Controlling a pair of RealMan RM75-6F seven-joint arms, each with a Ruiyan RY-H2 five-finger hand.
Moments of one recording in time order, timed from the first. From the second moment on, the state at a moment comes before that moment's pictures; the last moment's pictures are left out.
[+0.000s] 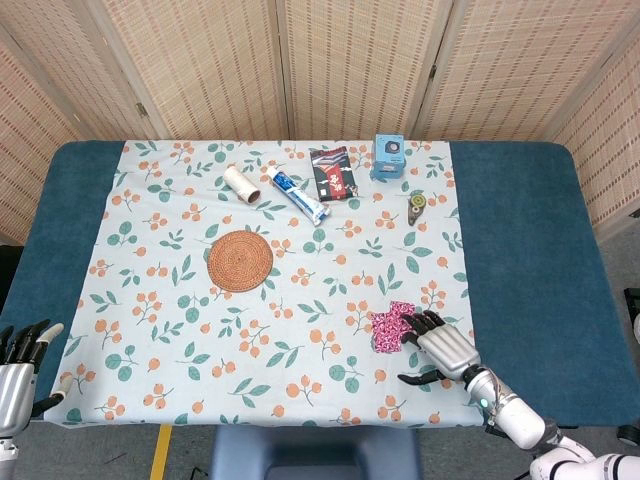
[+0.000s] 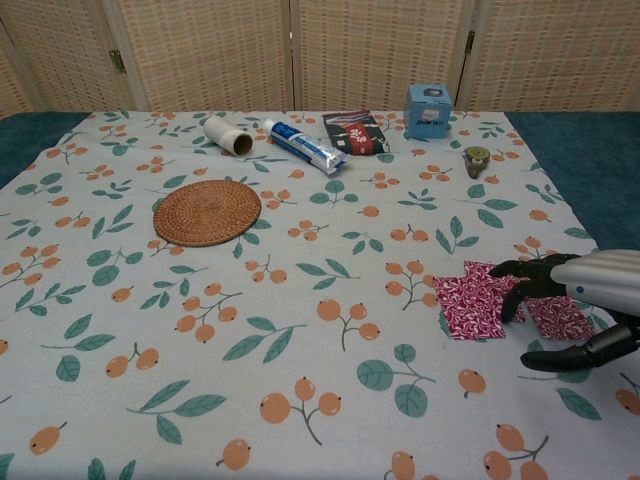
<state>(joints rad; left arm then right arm) 0.00 -1.22 -0.02 -1.48 1.53 1.57 0.05 0.53 -1.30 -0.07 -1.65 -1.33 0.86 -0.27</state>
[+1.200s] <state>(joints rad) 0.01 -1.23 -0.01 -1.45 1.52 1.57 0.02 0.57 -1.33 -0.03 -1.61 -1.26 0.83 -0.31</state>
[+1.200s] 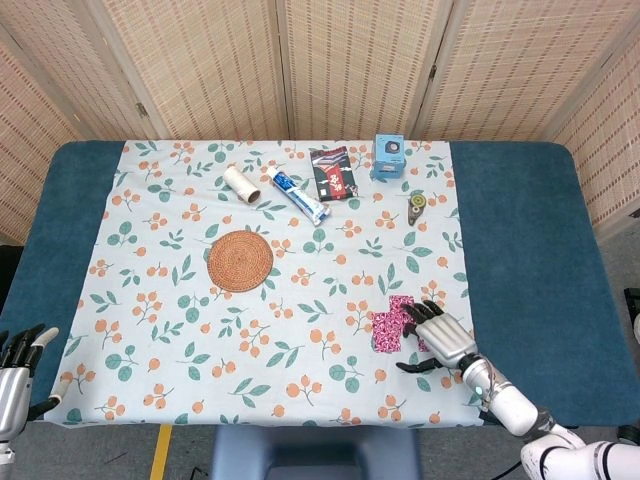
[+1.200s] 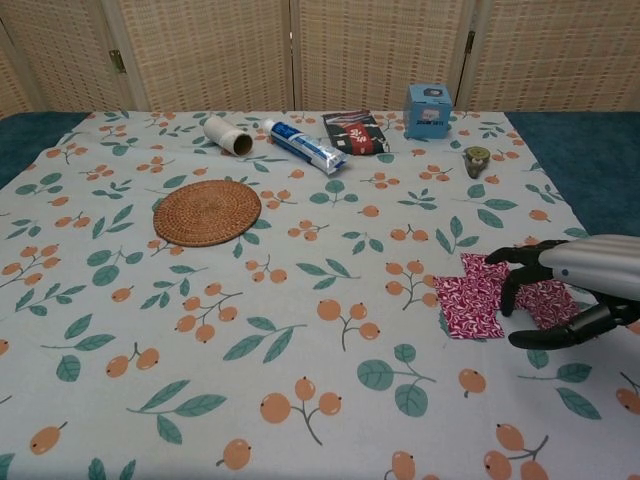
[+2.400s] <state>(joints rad) 0.01 -1.24 -0.02 -1.44 1.51 1.56 0.02 0.59 -1.28 0.01 -1.63 -1.24 0.89 -0.27</state>
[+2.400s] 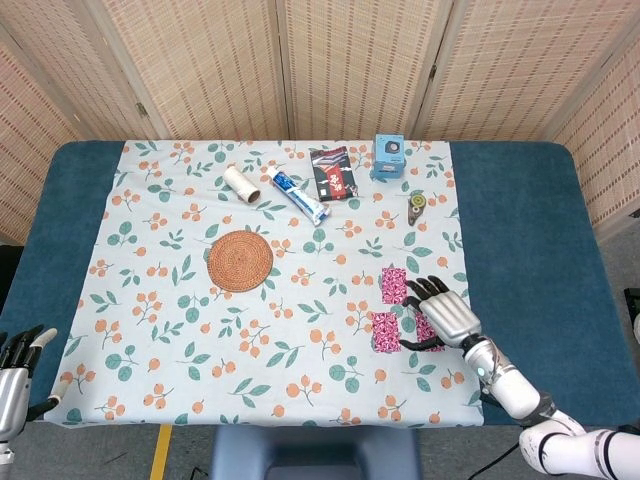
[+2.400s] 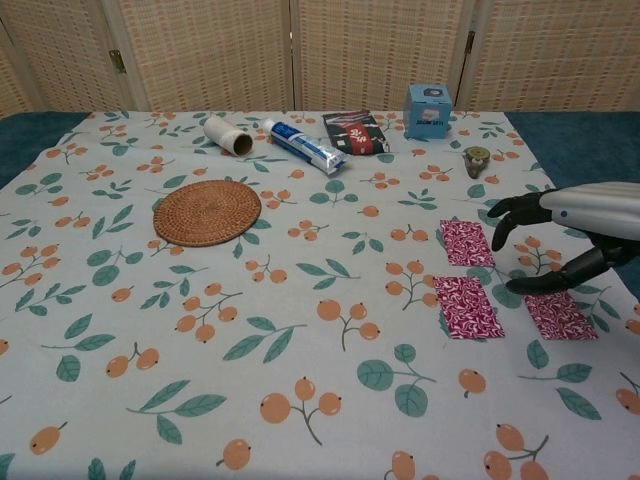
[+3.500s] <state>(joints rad) 0.01 -1.23 -0.01 -1.45 1.54 1.57 0.00 0.56 -1.41 0.03 -1.75 -1.02 0.98 -0.50</state>
